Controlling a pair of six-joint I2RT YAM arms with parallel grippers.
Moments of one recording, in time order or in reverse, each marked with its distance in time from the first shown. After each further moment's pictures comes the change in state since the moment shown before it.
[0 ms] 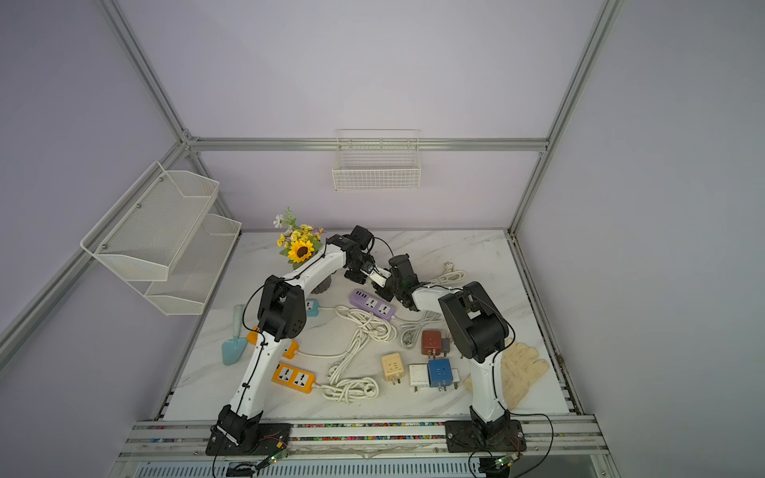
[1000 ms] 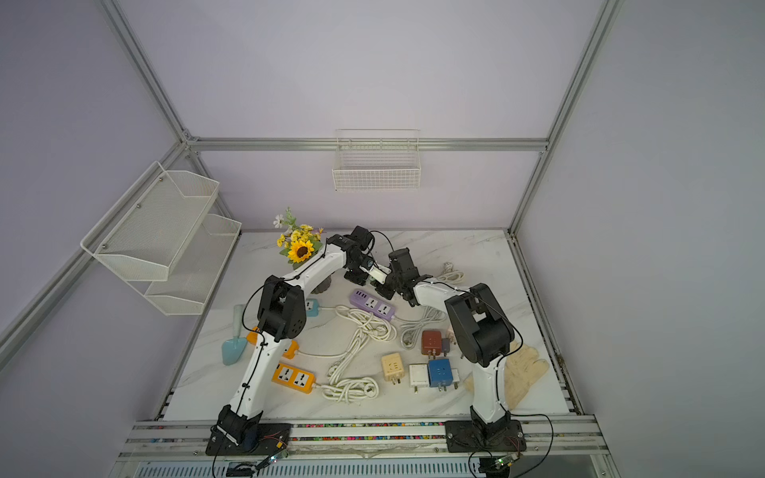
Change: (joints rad) left arm -0.001 -0.005 0.000 -0.024 0.008 0.014; right arm -0.003 -0.051 0.082 -0.194 -0.090 0.029
